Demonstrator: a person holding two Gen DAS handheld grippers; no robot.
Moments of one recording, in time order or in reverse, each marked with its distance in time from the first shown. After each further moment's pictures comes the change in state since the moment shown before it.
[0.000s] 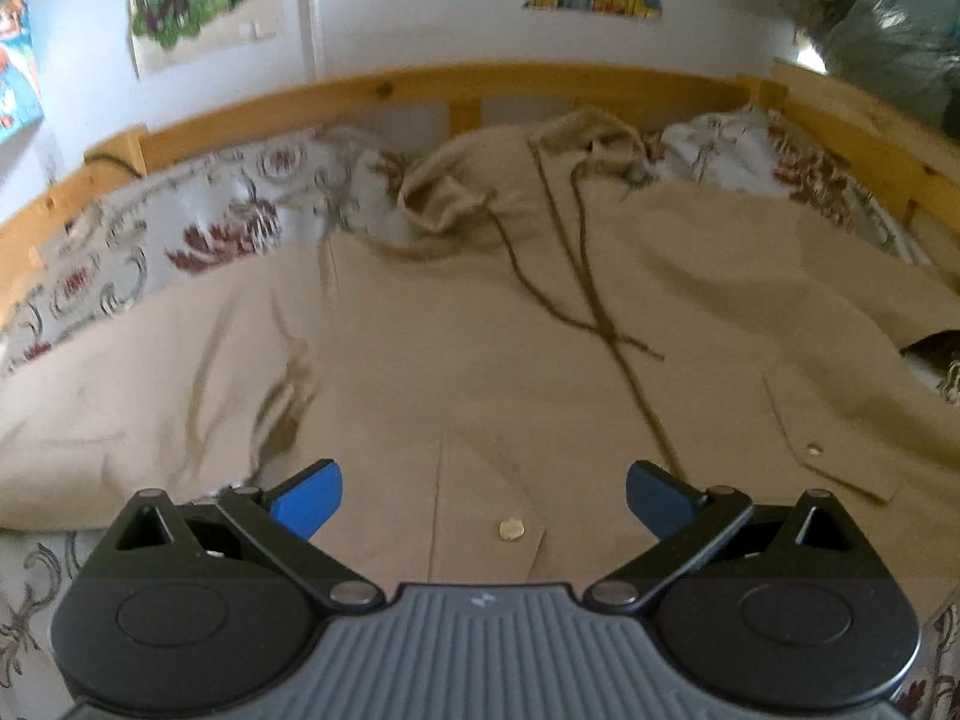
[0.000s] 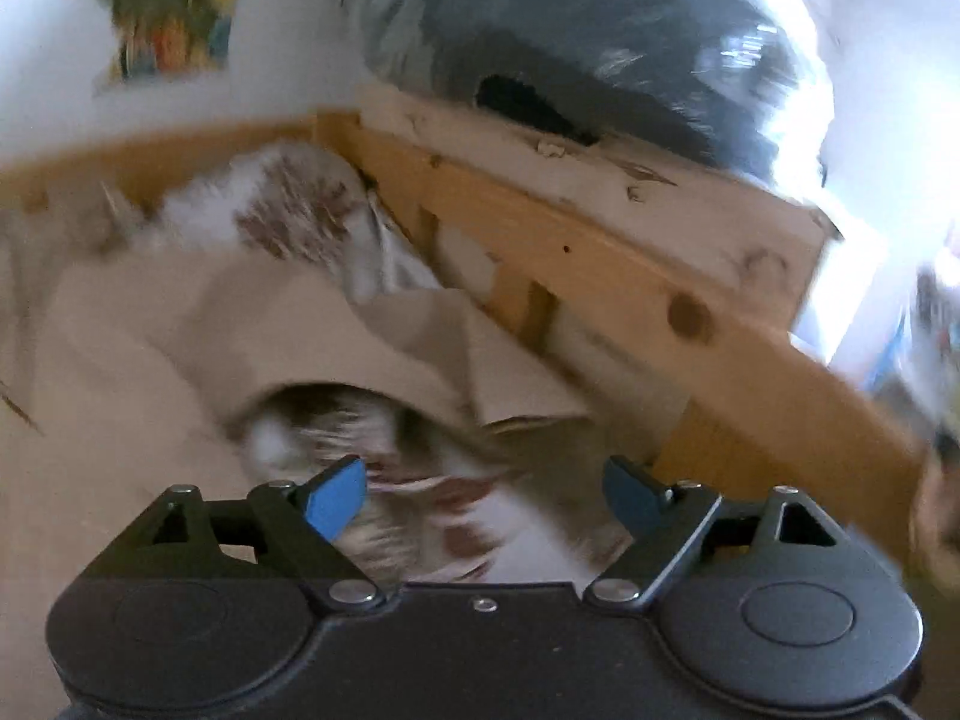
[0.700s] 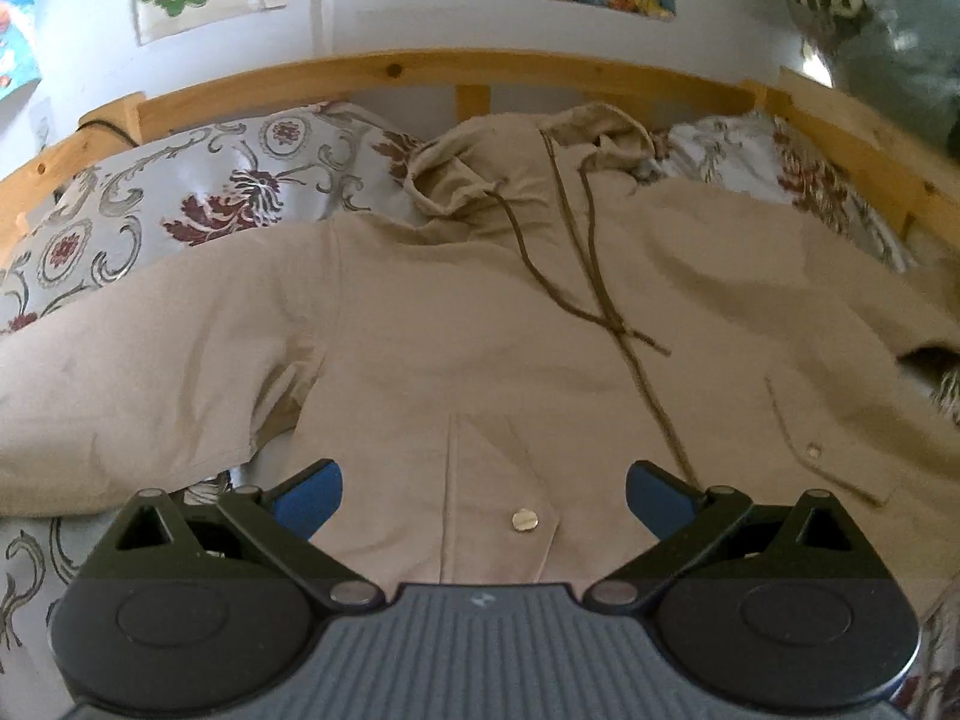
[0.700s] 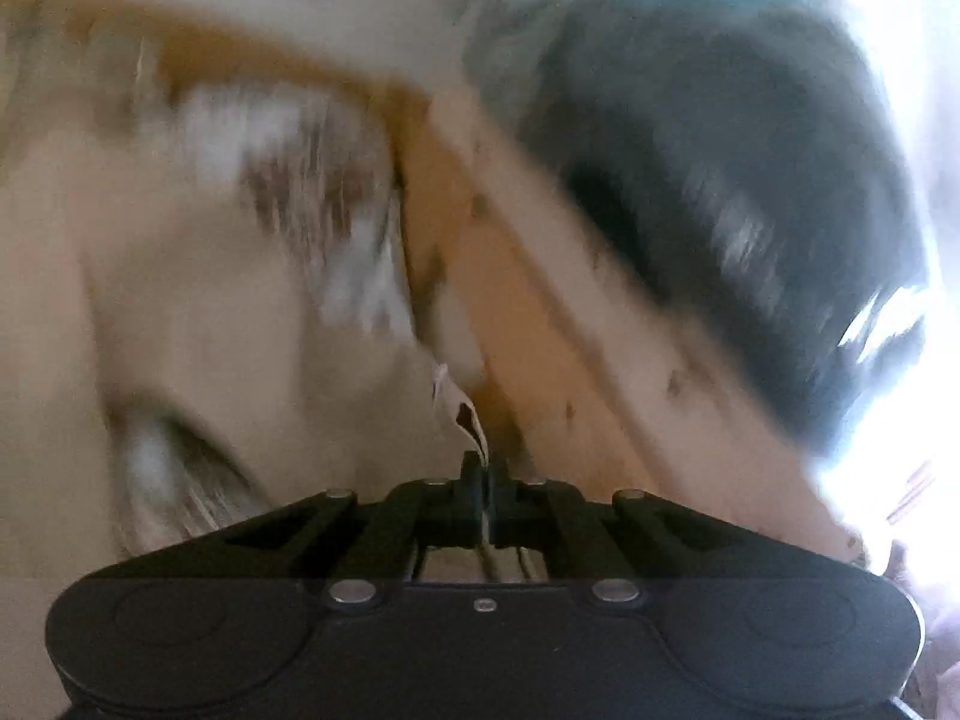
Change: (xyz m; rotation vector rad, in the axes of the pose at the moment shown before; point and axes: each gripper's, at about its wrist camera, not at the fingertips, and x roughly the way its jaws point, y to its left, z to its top) left arm -0.001 0.029 -0.001 -0.055 0.010 -0.062; right arm 0.025 0.012 0.084 -0.351 -0.074 -0.023
